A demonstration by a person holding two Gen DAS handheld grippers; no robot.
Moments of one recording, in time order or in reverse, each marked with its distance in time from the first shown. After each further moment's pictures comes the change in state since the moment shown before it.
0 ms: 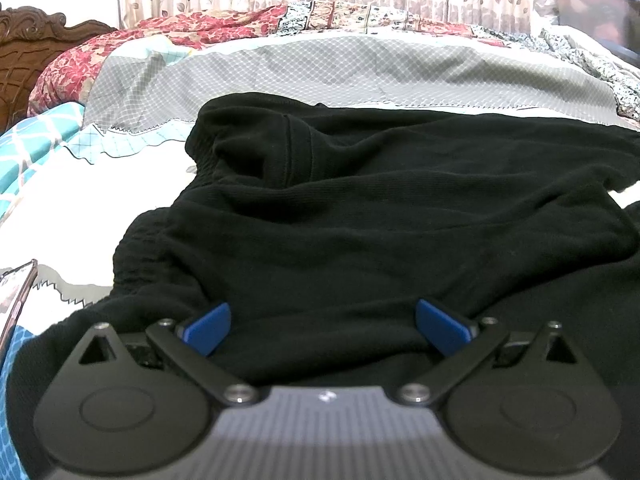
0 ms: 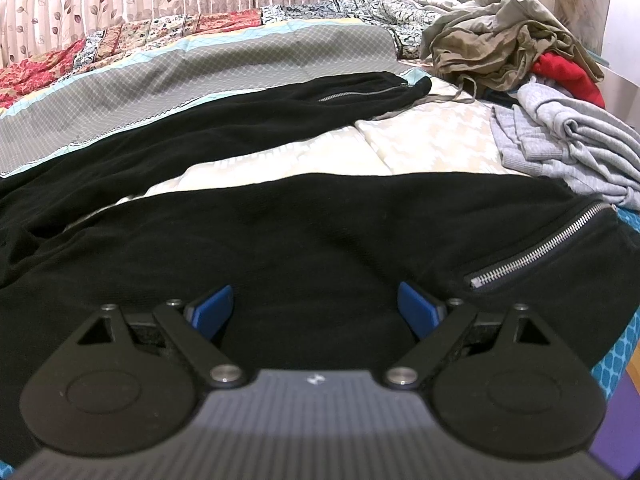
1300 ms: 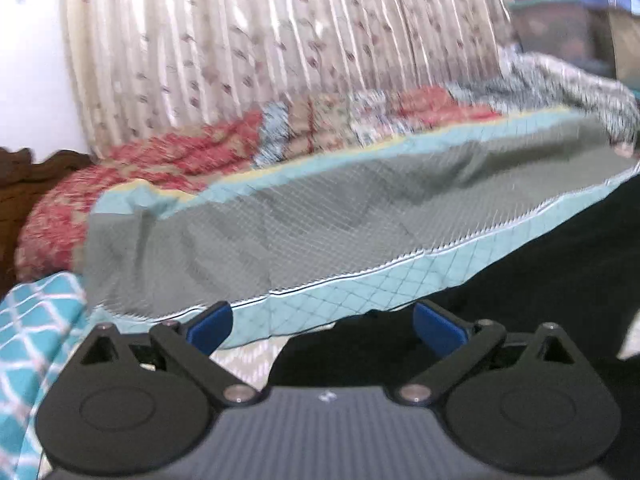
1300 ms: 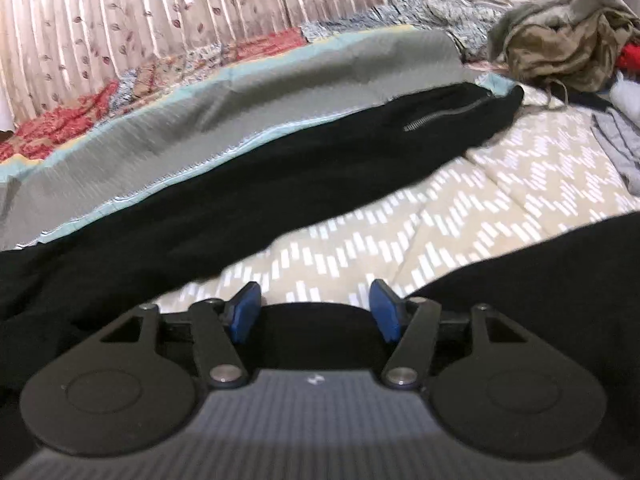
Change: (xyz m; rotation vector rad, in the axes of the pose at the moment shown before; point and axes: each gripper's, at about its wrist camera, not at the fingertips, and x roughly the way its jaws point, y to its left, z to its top) left arm 0.021 0.045 0.181 0.239 -0.188 -0.004; right arm 0.048 0.041 0.044 0.092 -0.050 0.212
